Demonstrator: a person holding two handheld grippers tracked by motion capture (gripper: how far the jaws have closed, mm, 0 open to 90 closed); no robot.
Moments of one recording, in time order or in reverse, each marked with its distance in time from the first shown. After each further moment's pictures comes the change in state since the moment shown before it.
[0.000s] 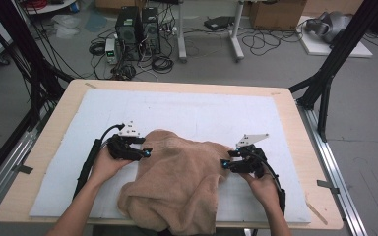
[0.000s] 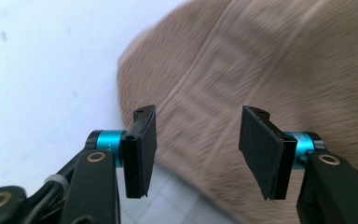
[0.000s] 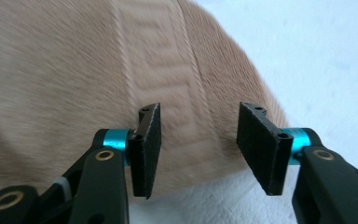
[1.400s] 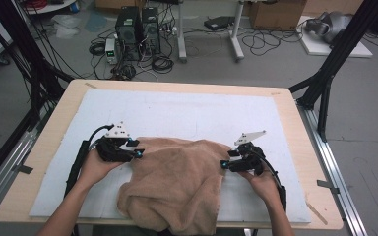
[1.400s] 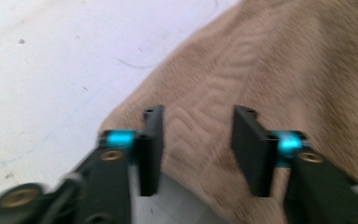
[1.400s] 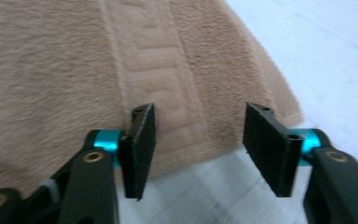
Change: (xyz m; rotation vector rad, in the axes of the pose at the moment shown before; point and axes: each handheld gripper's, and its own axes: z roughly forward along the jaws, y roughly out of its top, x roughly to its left) left arm -0.001 -0.001 -0.031 -0.059 -0.039 -0.019; right arm -0.009 0.004 0.007 0.036 0.026 -0.004
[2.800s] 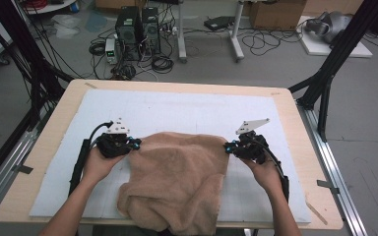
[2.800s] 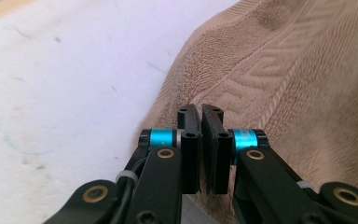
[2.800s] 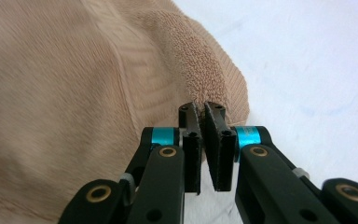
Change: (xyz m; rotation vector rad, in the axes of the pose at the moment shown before) left arm 0.003 0.004 -0.015 -0.050 0.097 -0.043; right arm 0.004 0.040 -0.033 -0.058 -0.020 -0.084
